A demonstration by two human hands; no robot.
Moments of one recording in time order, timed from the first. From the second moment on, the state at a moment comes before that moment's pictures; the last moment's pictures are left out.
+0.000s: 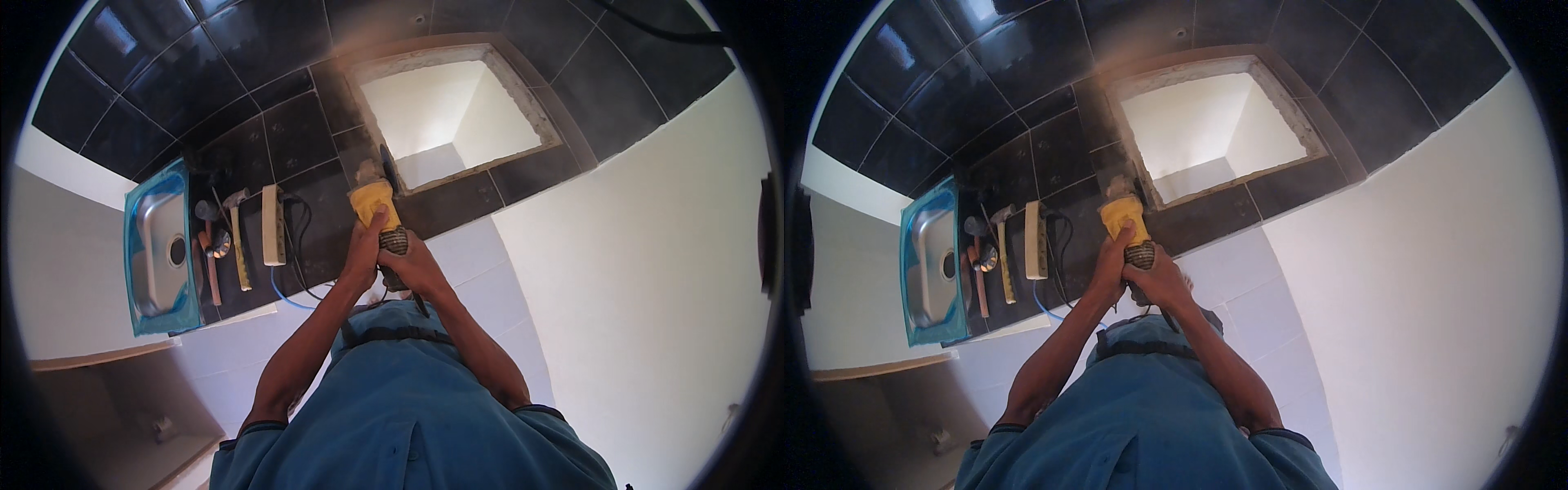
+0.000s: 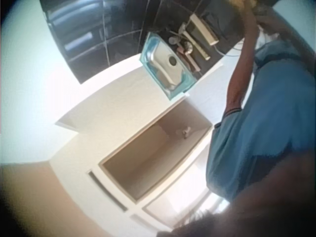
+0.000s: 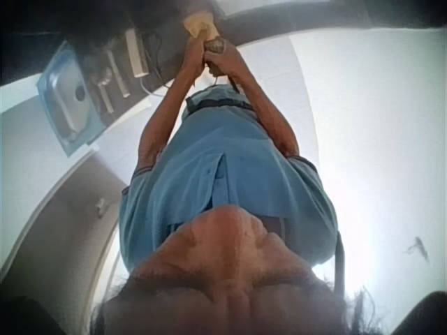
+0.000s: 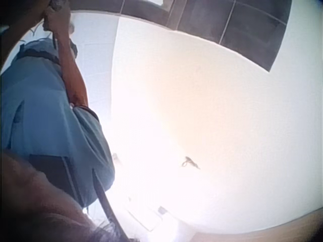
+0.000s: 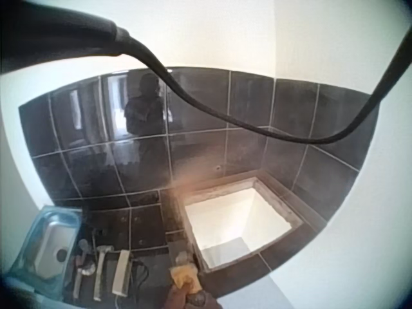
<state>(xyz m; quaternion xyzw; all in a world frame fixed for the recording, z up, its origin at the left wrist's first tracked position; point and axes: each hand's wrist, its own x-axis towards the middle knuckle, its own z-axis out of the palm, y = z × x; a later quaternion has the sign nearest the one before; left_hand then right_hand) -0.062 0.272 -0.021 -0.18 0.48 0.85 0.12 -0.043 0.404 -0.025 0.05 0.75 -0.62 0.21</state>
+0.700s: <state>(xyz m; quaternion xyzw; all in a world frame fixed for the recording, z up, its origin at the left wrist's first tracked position) -0.048 0.278 -0.017 -0.19 0.49 0.84 0.12 -0.028 0.409 0.009 0.08 0.77 -0.59 0.24</state>
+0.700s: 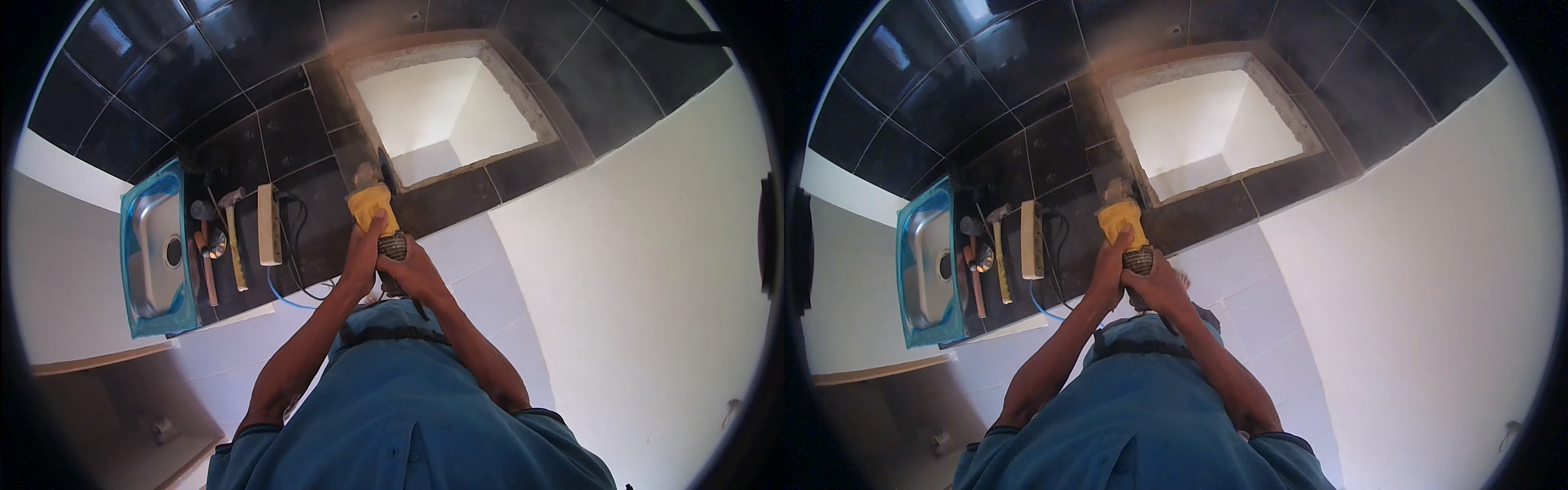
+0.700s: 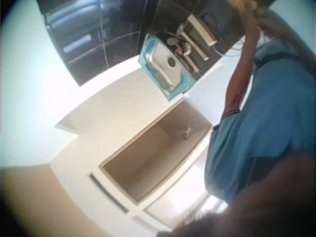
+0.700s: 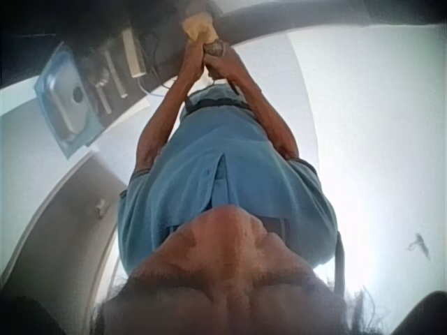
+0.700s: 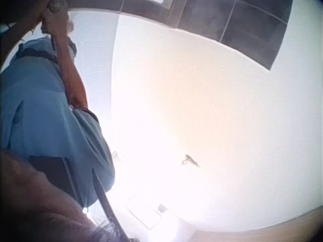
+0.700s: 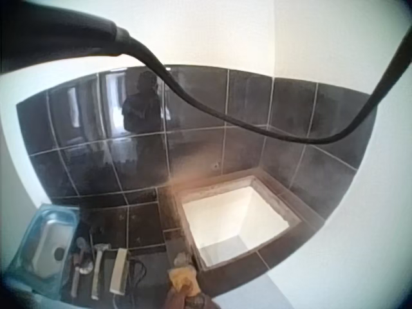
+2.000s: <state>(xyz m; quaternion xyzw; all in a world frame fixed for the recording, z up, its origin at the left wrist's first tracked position) -0.046 0.276 -0.017 -0.17 0.53 0.82 0.09 -0.024 0.407 -0.009 0.05 0.81 -0.55 0.20</state>
